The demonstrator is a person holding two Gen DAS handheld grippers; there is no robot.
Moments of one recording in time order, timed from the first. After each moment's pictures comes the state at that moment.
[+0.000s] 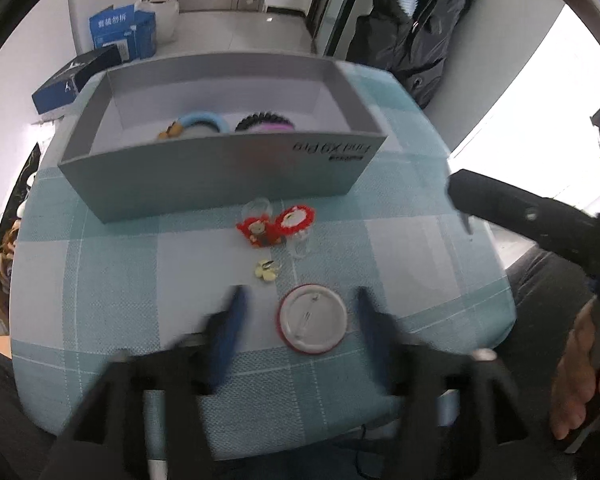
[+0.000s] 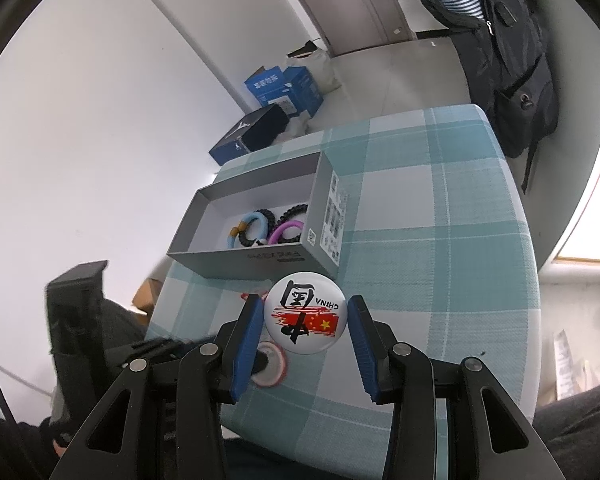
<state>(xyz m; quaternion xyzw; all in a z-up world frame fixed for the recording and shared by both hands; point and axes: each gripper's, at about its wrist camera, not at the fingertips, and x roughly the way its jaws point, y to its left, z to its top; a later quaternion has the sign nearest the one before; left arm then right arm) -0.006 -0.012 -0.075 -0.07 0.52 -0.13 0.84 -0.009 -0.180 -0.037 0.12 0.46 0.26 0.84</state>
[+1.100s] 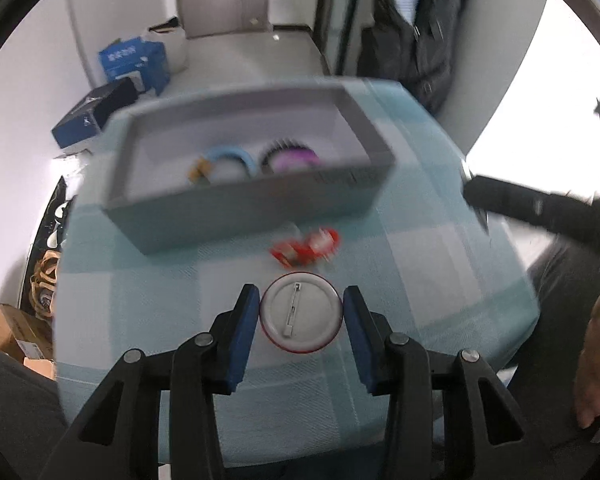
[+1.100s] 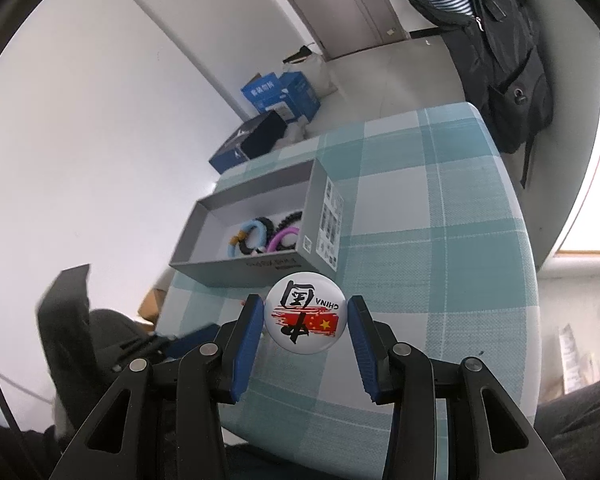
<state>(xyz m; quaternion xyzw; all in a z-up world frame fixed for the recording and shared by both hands) 0.000 -0.005 -0.056 -0.01 0.50 -0.09 0.86 -0.007 -0.189 -0.036 0.15 0.45 0.26 0.84</state>
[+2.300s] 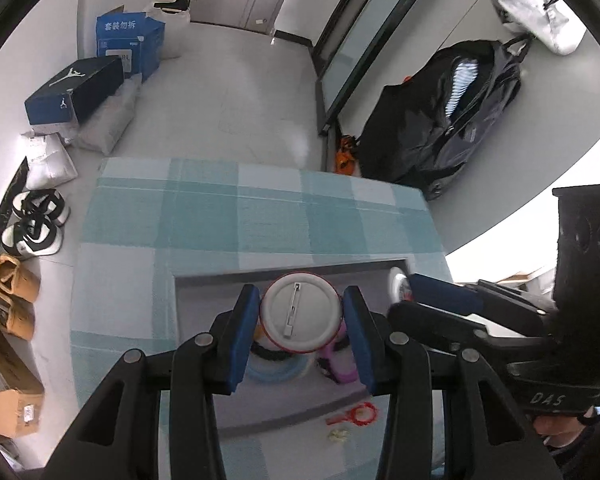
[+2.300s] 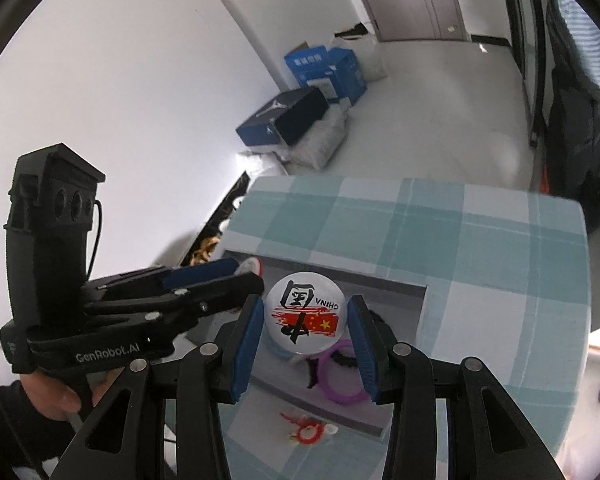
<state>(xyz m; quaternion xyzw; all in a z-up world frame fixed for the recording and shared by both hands) 0.110 0.066 -0.029 -0.14 0.50 -0.14 0.84 0.102 -0.087 -0.017 0.05 0.49 0.32 0.81</state>
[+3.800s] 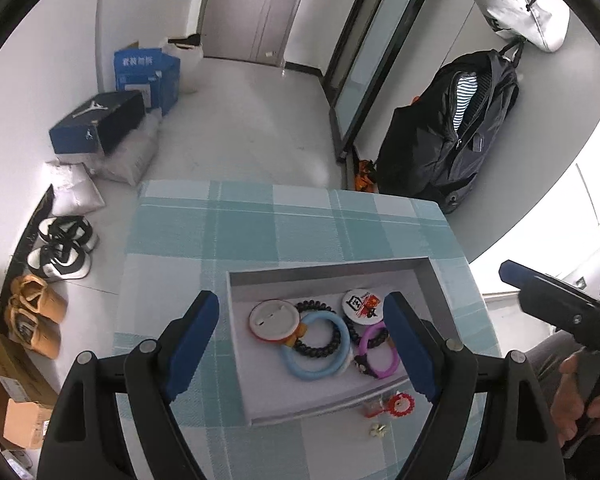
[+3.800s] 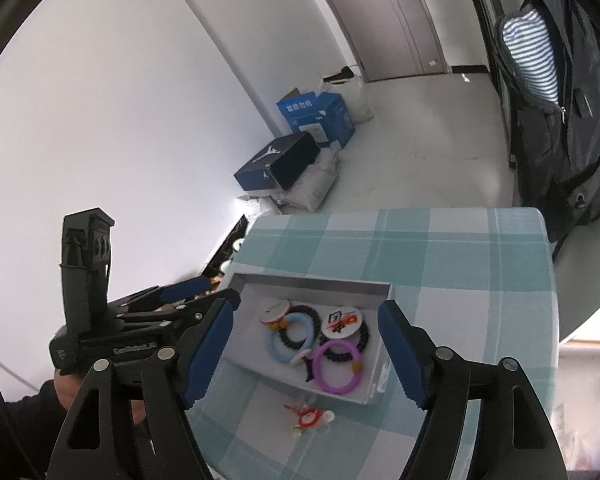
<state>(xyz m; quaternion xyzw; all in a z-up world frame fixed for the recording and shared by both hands) 0.080 0.084 -0.023 -0.11 0.44 -0.11 0.88 0.061 -0.125 0.018 0.09 0.41 0.30 0.86</state>
